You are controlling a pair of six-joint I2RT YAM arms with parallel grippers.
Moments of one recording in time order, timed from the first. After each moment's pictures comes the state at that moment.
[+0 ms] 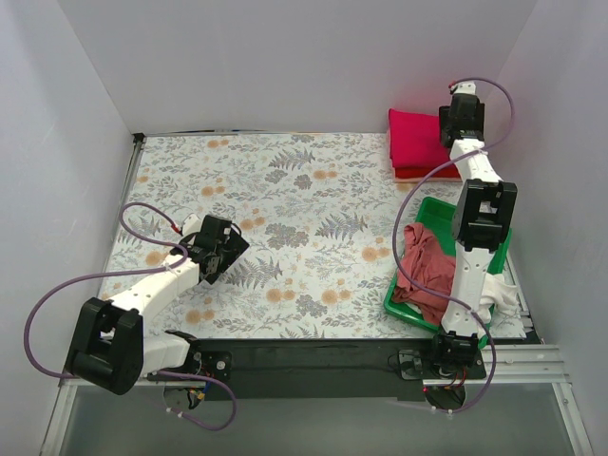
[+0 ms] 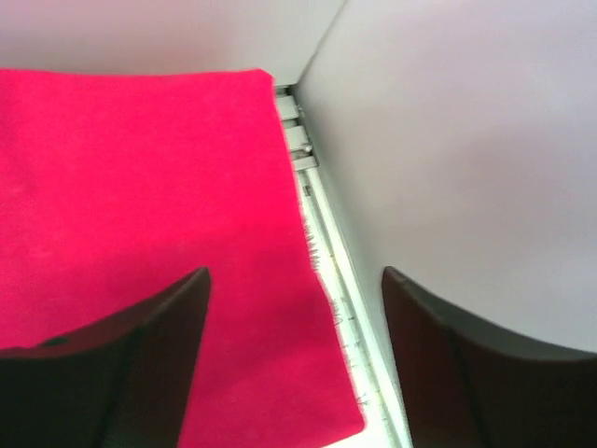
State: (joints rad) left arm -0.36 1.22 0.62 -0.39 -0.30 -1.08; right arm -0.07 2.34 2.05 -0.17 0.36 -0.21
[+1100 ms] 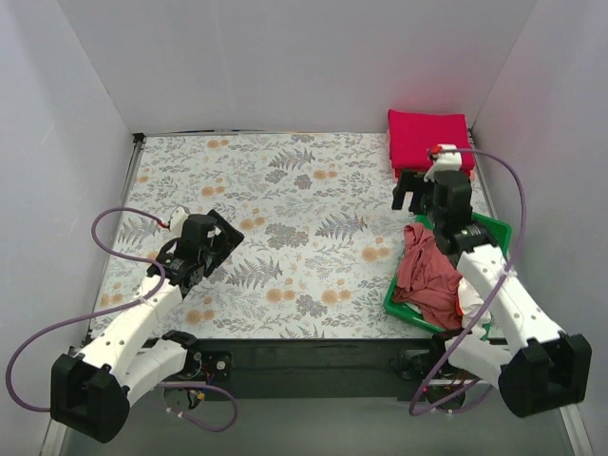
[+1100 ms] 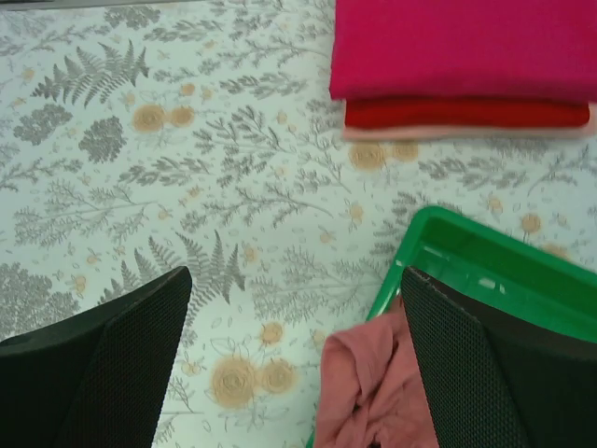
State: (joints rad) left arm -0.36 0.95 0.65 -0.46 -0.26 -1.05; right arm 0.28 1.16 0.97 -0.17 0.14 0.14
